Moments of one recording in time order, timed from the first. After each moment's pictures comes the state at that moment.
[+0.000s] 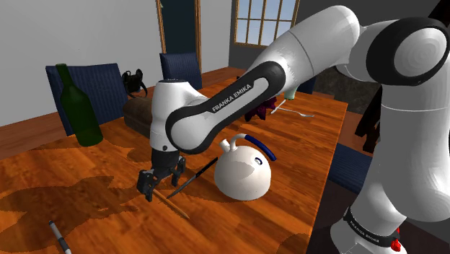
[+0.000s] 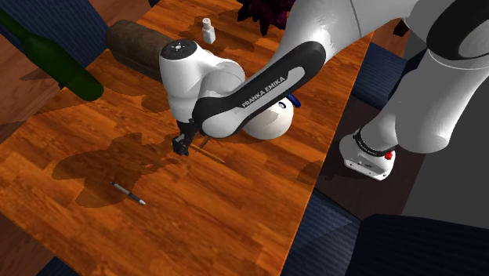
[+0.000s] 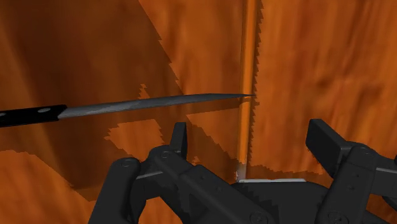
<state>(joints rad) 0.31 0.35 0.39 -1.91 0.09 2.37 0.46</state>
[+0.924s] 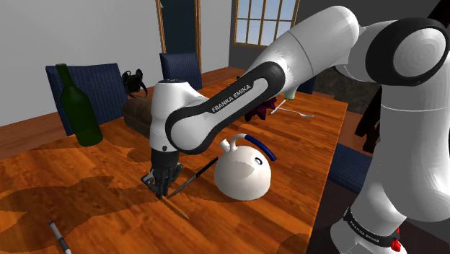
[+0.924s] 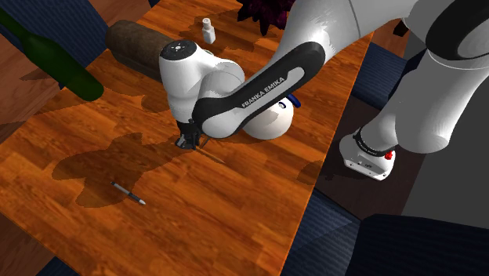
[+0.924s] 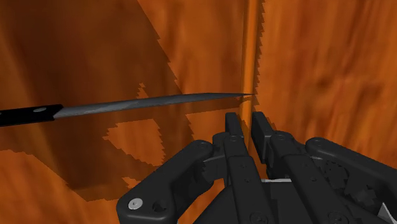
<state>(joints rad) 0.31 0.35 0.39 -1.91 0.09 2.37 0.46</state>
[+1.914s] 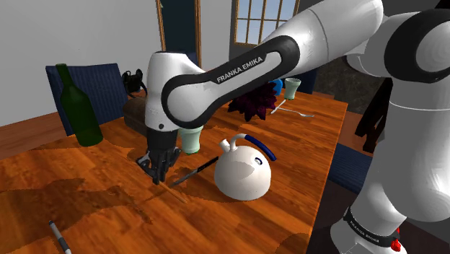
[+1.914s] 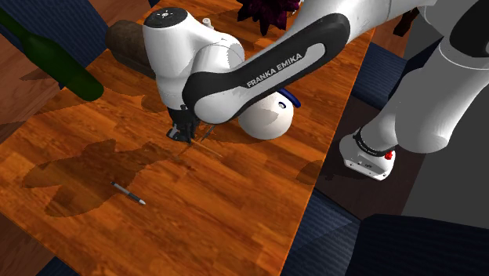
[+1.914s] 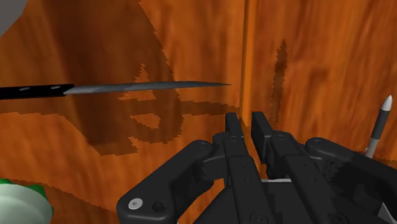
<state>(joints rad) 0.30 0.27 0.40 -1.85 0.11 2.23 0.46</state>
